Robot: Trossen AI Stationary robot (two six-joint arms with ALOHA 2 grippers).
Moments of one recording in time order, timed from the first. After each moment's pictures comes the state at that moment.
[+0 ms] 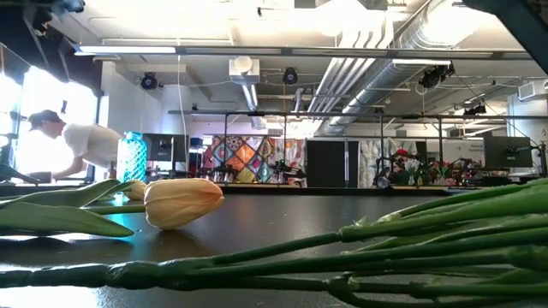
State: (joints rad) left arm -0.46 0.64 0.79 -1.21 -0.35 -0.60; right arm 0.11 2.27 2.26 -0.30 -0.28 -0.10
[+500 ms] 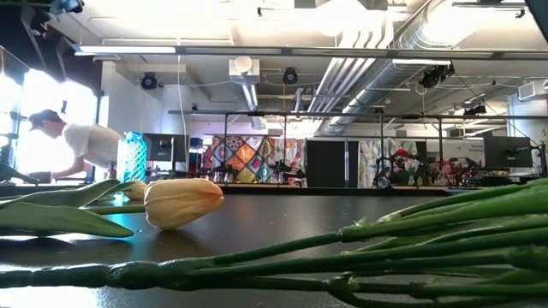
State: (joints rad) left arm -0.46 0.64 0.79 -1.22 -0.34 -0.58; right arm 0.17 2.06 2.26 -0.99 0.13 0.13
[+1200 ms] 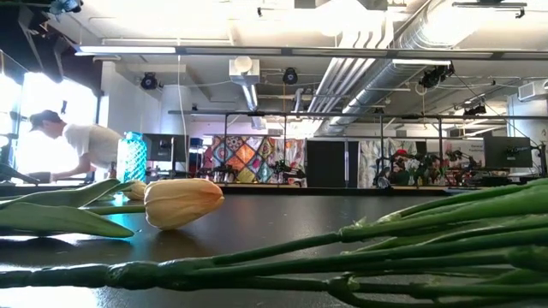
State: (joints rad) left arm -0.46 0.64 0.79 -1.23 -0.33 -0.54; right arm 0.55 2.07 2.20 -1.33 0.37 0.81
